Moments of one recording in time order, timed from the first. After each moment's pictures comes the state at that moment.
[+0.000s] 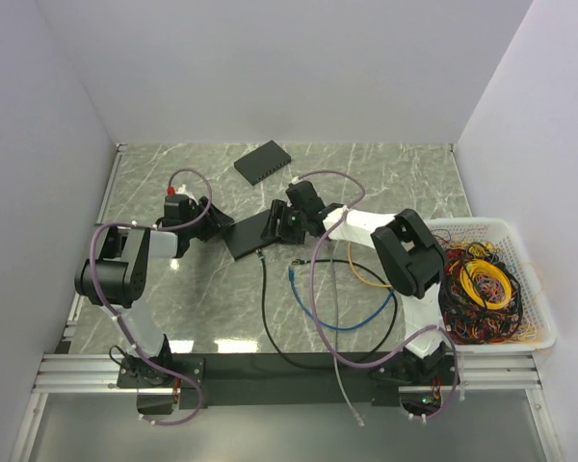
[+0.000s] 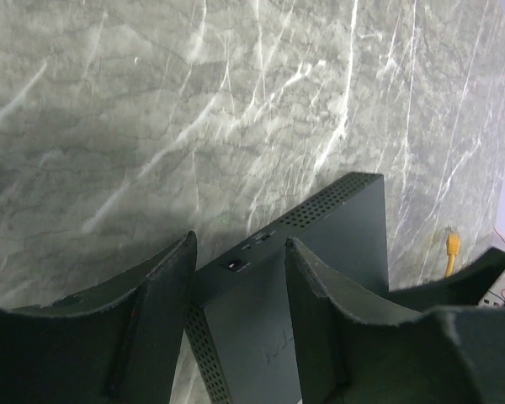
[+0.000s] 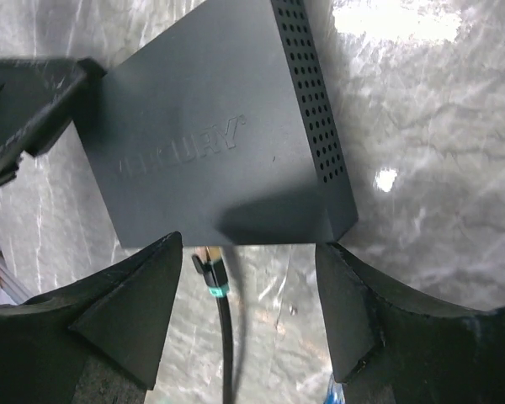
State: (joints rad) left arm -0.10 1.78 0.74 0.45 0.33 -0.76; right arm 0.64 2.00 1.29 -0.10 -0.21 0.77
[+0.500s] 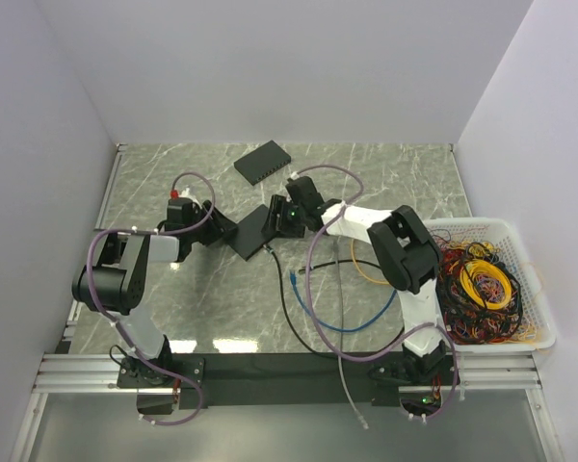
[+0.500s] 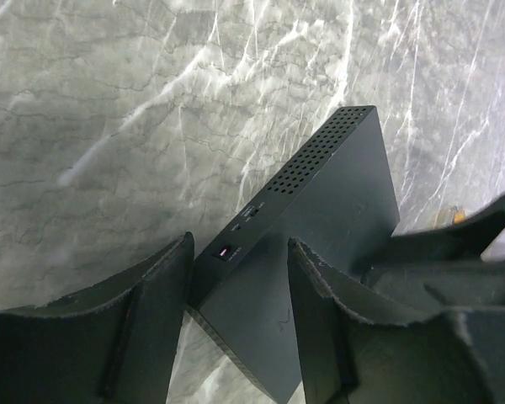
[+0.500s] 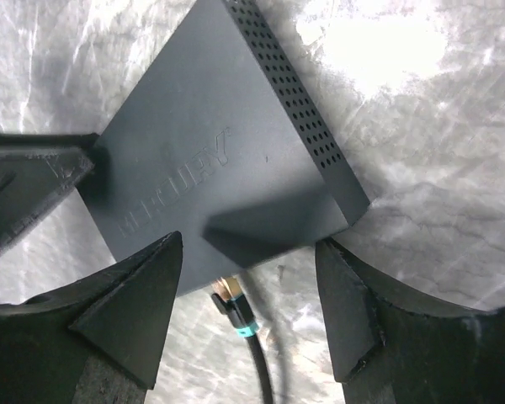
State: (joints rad) left arm -0.14 1.73 0.69 0.43 0.31 -0.76; right arm 0.63 2.07 1.38 -0.11 -0.19 0.71
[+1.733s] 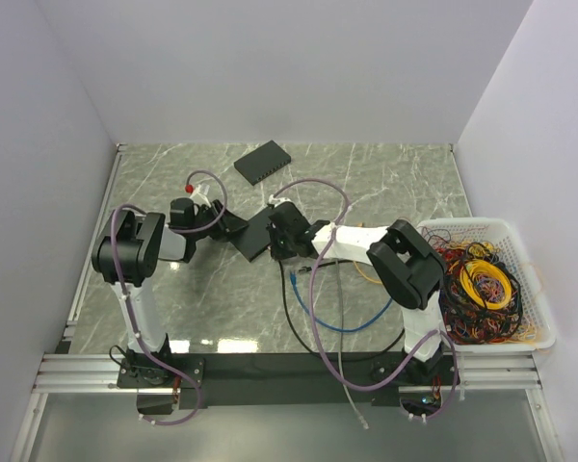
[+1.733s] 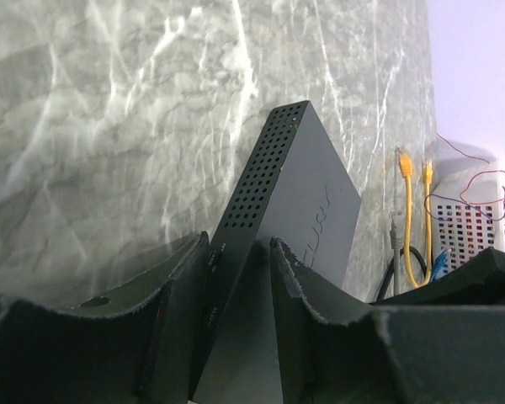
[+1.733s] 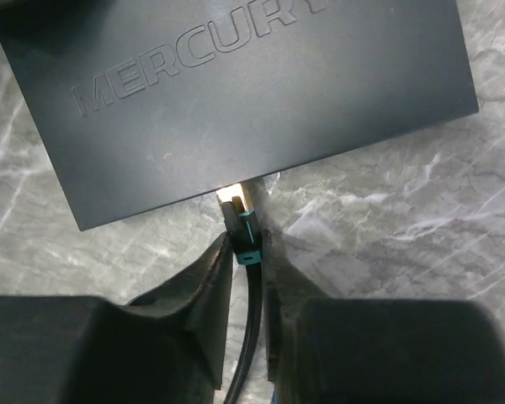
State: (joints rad) left arm -0.12 1.97 0.74 0.79 0.63 -0.72; right arm 0.80 1.96 1.21 -0.13 0.06 0.46
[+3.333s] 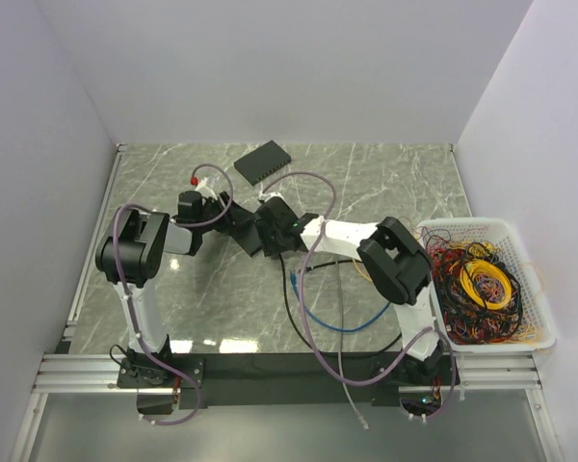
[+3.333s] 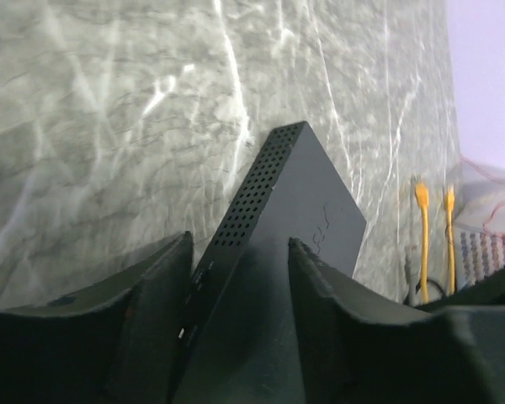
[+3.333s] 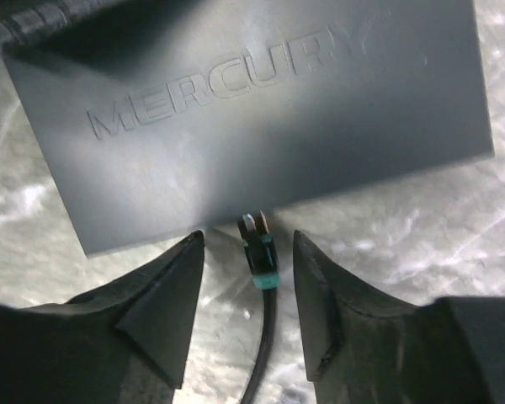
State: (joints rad) left arm -0.16 1.99 0.82 0.77 0.53 -0.68; right arm 0.82 2.06 1.41 -0.28 0.16 0.39
